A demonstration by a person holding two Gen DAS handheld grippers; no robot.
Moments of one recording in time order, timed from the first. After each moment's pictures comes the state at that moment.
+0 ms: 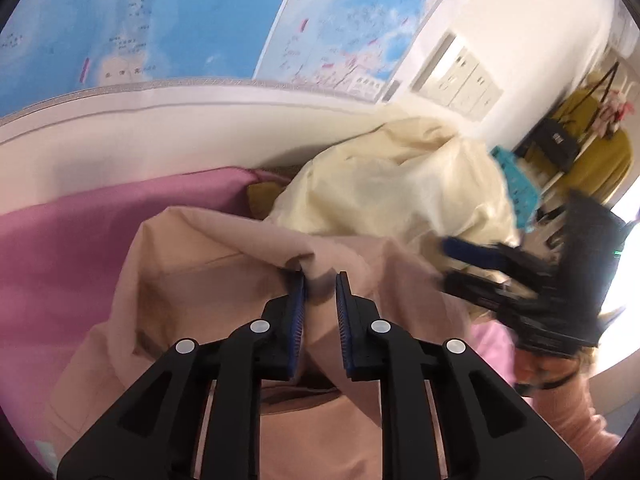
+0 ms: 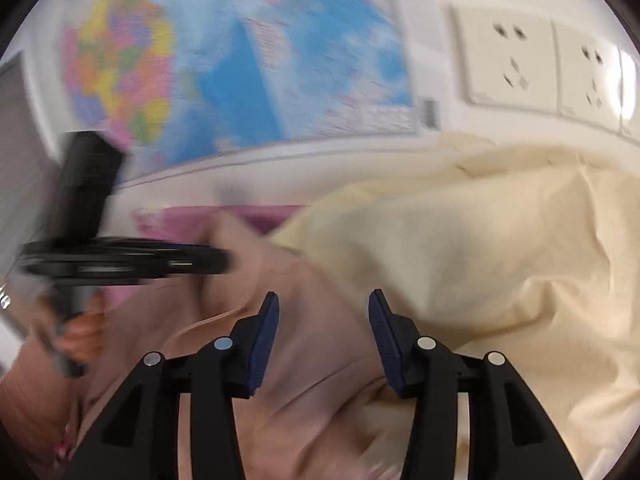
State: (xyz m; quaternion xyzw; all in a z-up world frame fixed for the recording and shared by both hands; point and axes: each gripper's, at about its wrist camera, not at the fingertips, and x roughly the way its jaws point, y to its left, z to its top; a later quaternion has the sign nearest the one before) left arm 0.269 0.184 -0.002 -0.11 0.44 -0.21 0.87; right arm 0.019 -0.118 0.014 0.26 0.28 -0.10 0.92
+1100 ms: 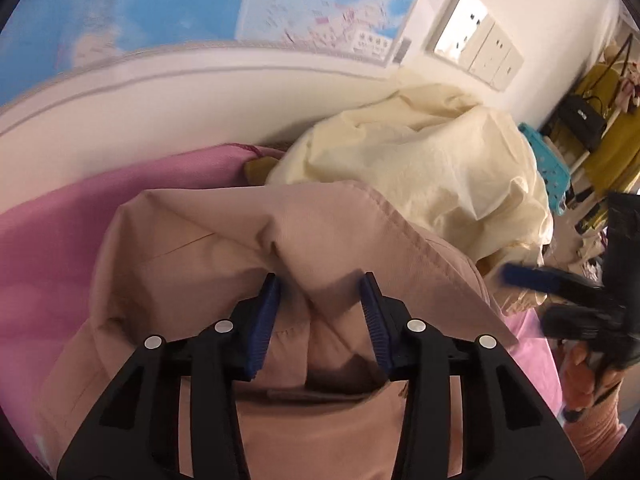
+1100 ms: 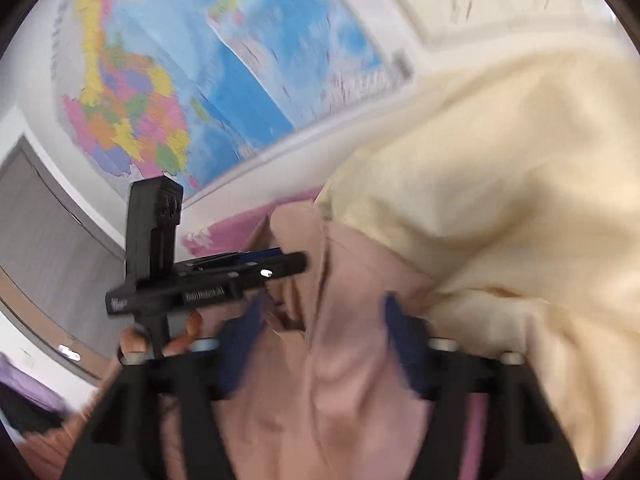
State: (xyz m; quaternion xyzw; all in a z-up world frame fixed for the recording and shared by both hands) left arm 0.272 0.157 -0.022 -0.07 0.45 -0.18 0.87; right arm 0.000 -0.092 0.010 0.38 0.25 -0.07 0.89
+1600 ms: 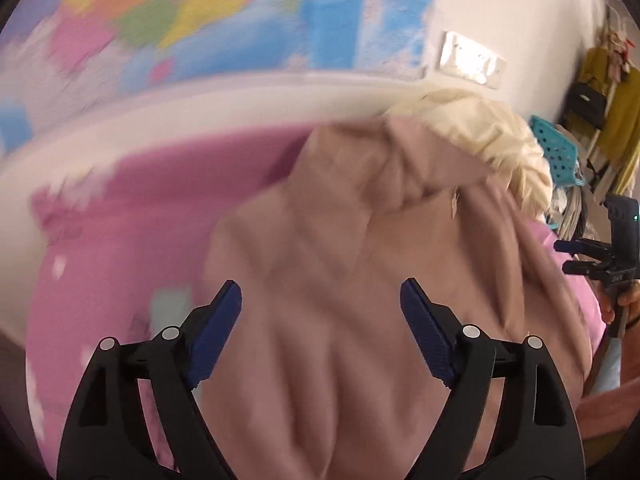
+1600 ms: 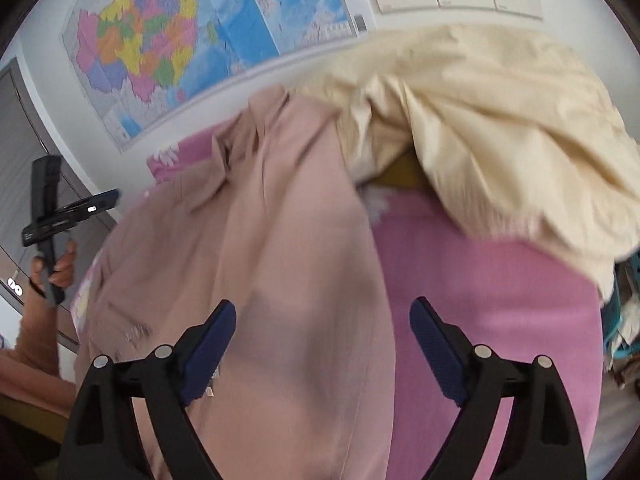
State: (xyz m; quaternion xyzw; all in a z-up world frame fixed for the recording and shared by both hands) left arm 0.053 0.280 -0.011 -0.02 0.39 -0.08 0.92; right arm -0.144 -0.024 -0.057 0.31 0.34 -0.12 0.88
